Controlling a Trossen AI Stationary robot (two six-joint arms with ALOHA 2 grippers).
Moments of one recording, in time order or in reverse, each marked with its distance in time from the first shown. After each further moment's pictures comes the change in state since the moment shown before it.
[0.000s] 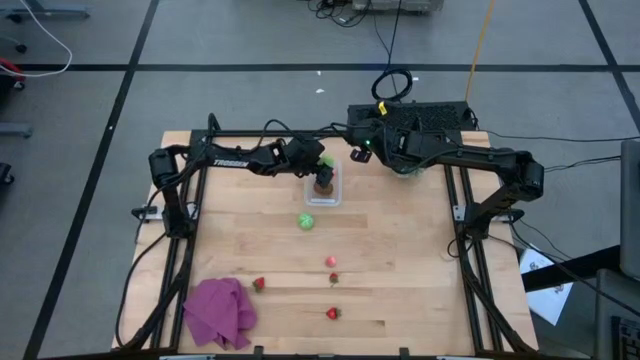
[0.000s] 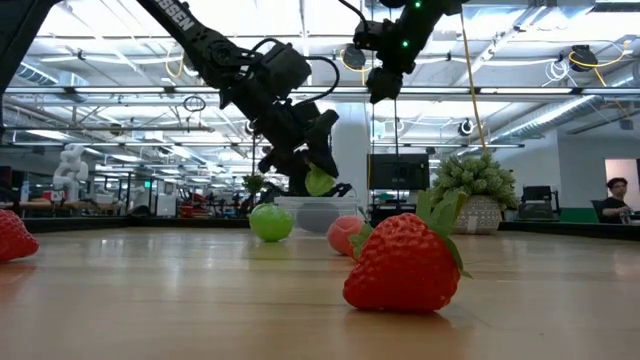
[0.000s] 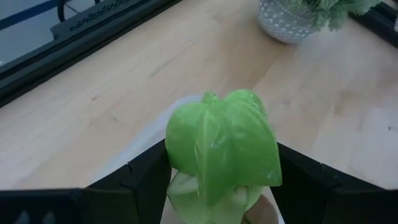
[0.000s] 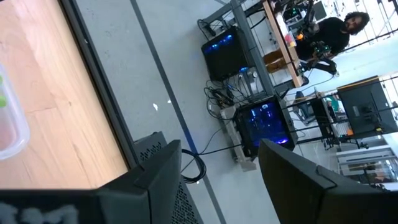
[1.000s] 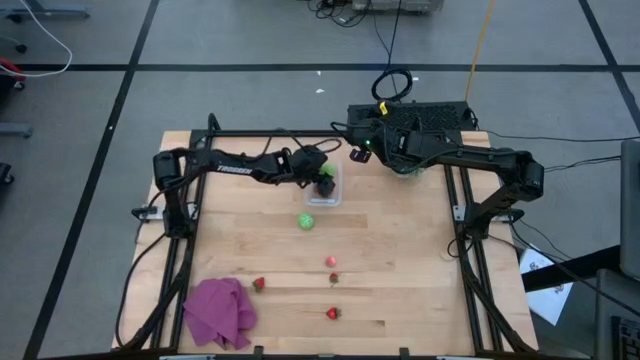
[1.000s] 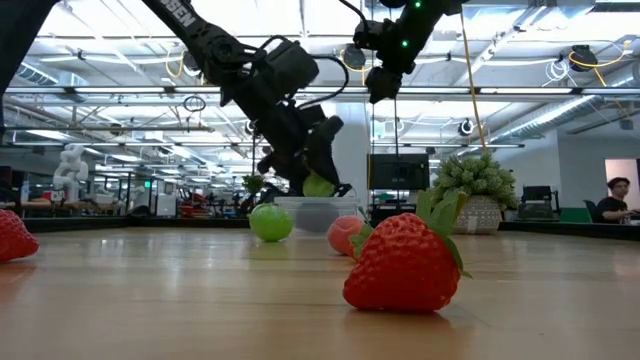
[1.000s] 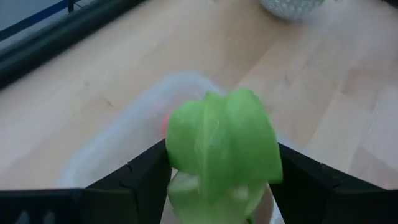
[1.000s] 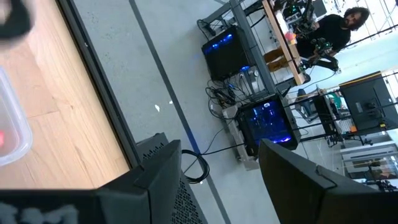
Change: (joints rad) left arm -0.068 0.020 0.002 -0.042 -0.090 0.000; right arm 0.001 0.000 0.000 -0.001 -0.001 0.027
